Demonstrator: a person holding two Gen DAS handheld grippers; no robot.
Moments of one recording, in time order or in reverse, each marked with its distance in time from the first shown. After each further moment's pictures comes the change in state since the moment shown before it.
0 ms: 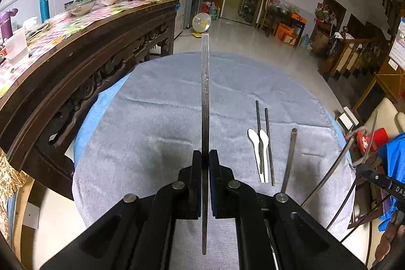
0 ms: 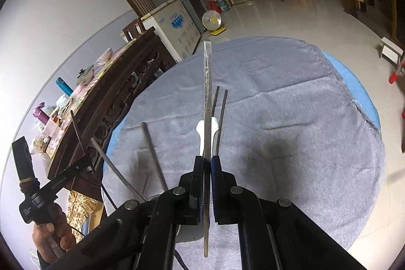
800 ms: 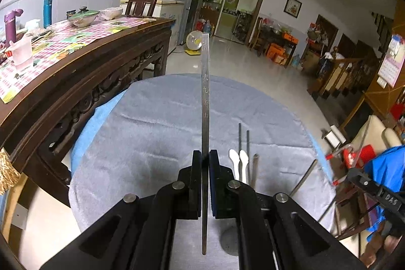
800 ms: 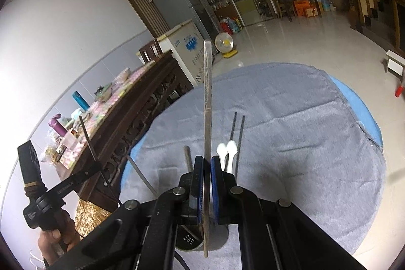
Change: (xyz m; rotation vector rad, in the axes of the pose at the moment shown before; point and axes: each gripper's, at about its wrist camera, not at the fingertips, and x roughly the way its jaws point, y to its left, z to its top) left arm -0.047 -0.006 0.013 -0.053 -0.106 -0.079; right arm -0.042 0.026 0.006 -0.020 -0.147 0.065
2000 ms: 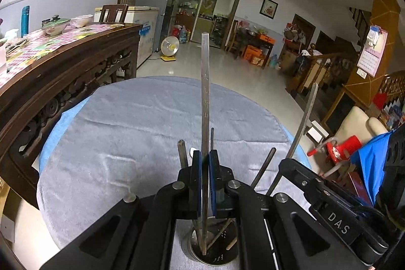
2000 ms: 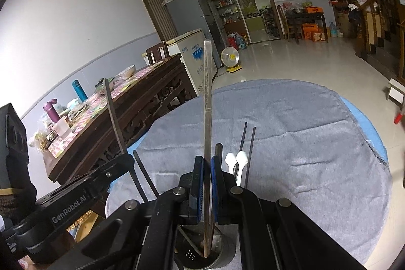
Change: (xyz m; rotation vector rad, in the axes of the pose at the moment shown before) left arm 0.019 -0.065 -0.028 0.075 -0.034 -0.105; right arm 0.035 0.043 -0.027 -0.128 -0.064 -0.042
